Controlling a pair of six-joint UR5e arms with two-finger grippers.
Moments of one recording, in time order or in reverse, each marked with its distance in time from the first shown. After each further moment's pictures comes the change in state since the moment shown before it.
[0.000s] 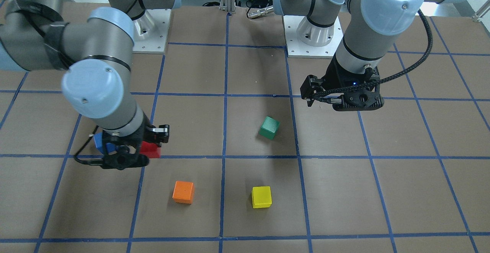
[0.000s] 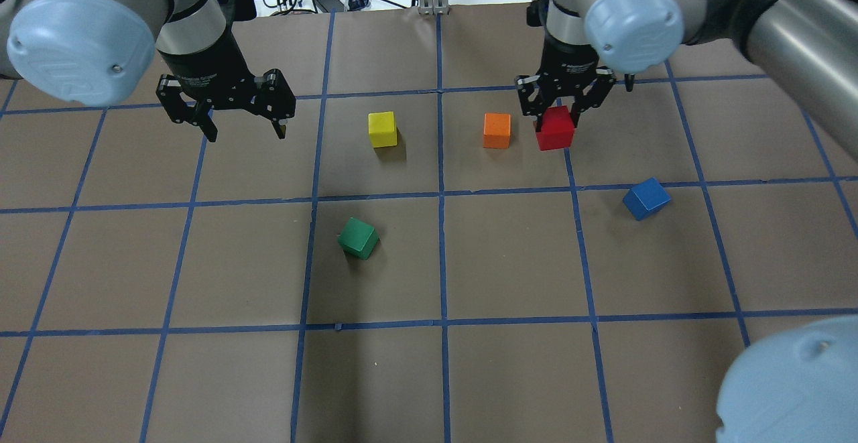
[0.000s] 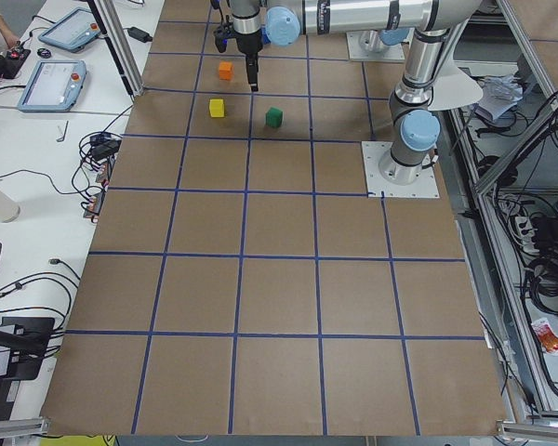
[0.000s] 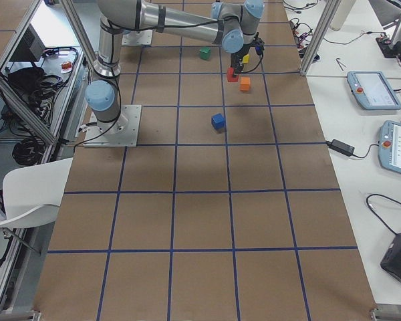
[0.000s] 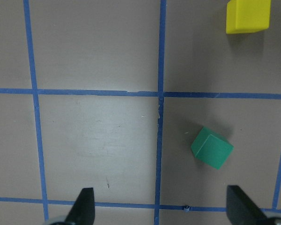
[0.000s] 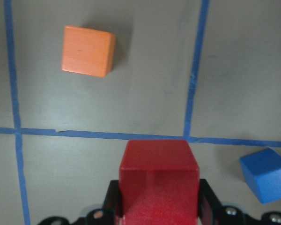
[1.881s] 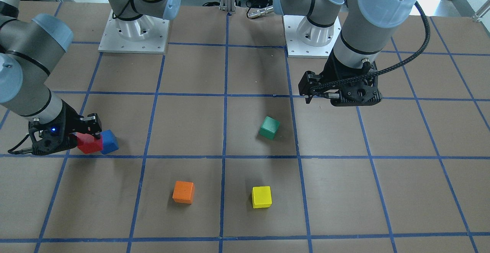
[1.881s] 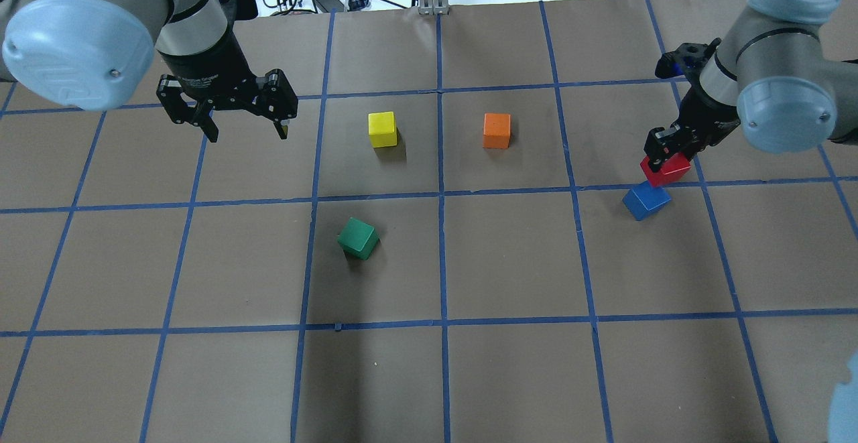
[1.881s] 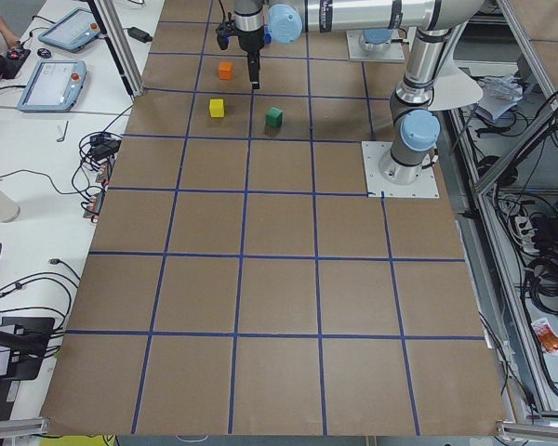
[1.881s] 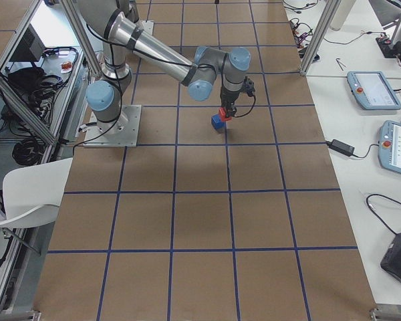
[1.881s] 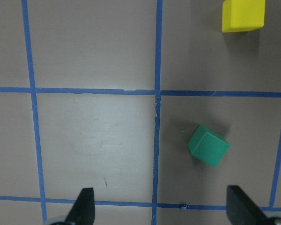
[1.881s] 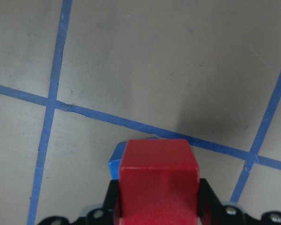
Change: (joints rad) left arm -0.010 0.014 -0.002 0.000 0.000 -0.009; right arm -0.312 -0.112 0.365 -0.318 0.023 -0.560
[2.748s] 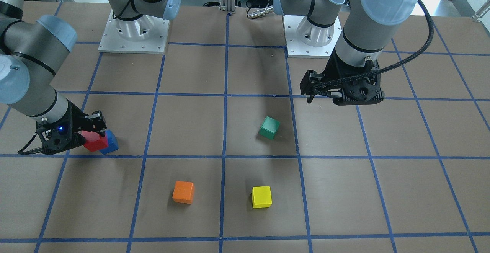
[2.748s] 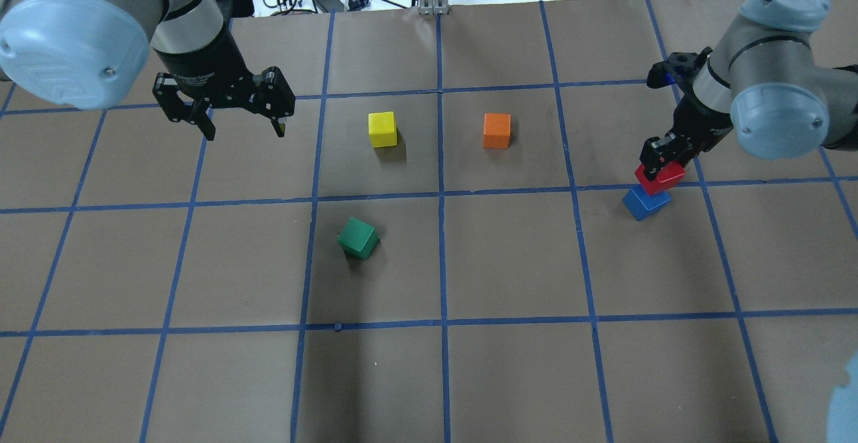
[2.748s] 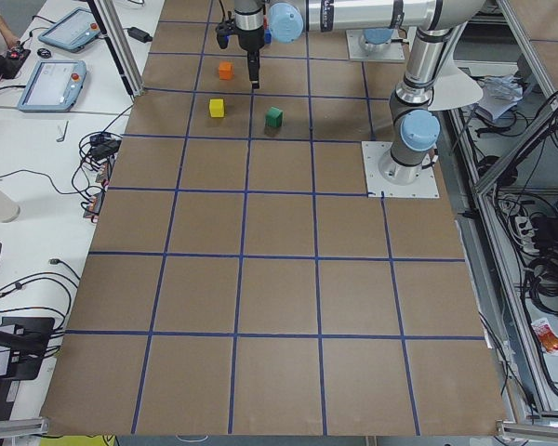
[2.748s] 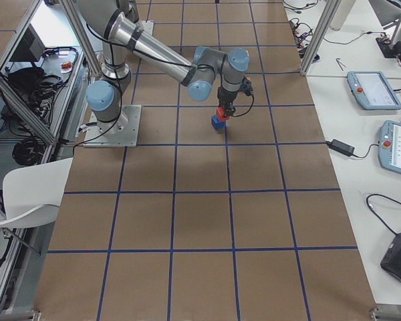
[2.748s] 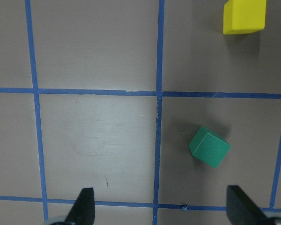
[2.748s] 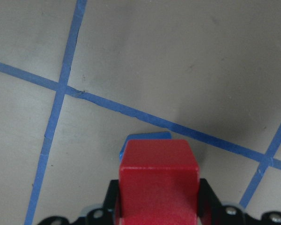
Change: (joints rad) left arm 0.005 0.005 0.001 0.000 0.001 0.003; right arm 0.006 -0.002 0.021 0.008 0.001 -0.049
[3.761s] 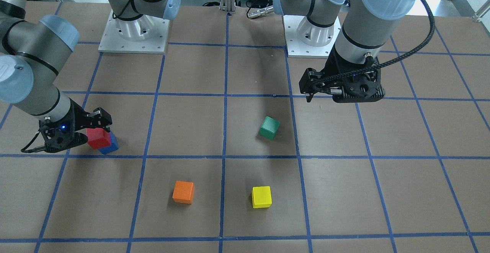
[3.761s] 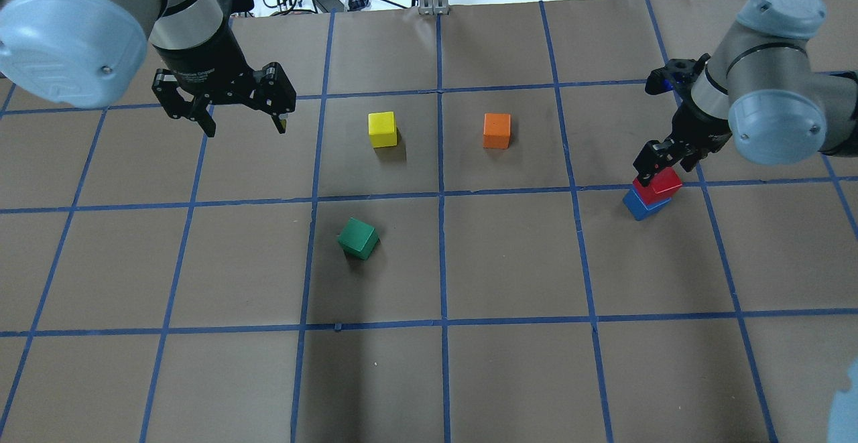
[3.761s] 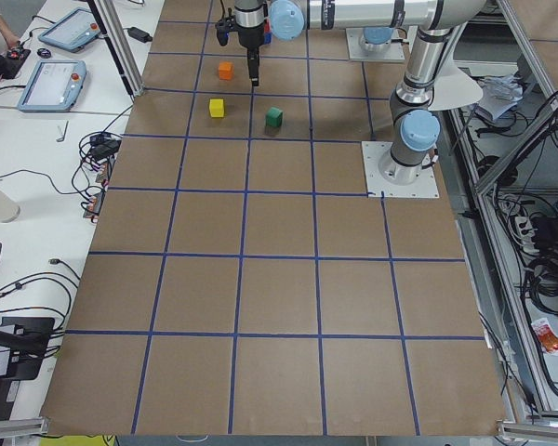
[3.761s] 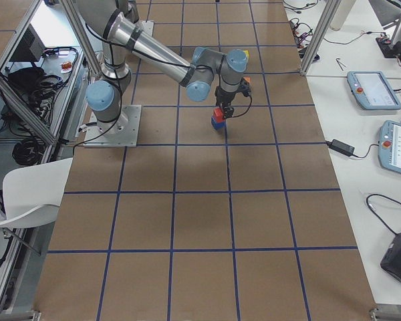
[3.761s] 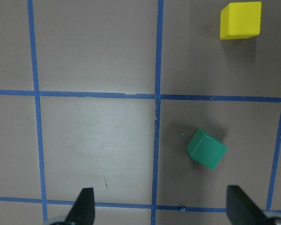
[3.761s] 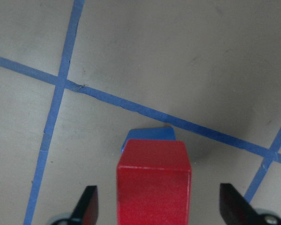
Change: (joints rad) left arm -0.008 0.006 0.008 0.000 -0.004 -0.009; right arm 0.000 -0.007 0.008 -0.003 -0.010 0.007
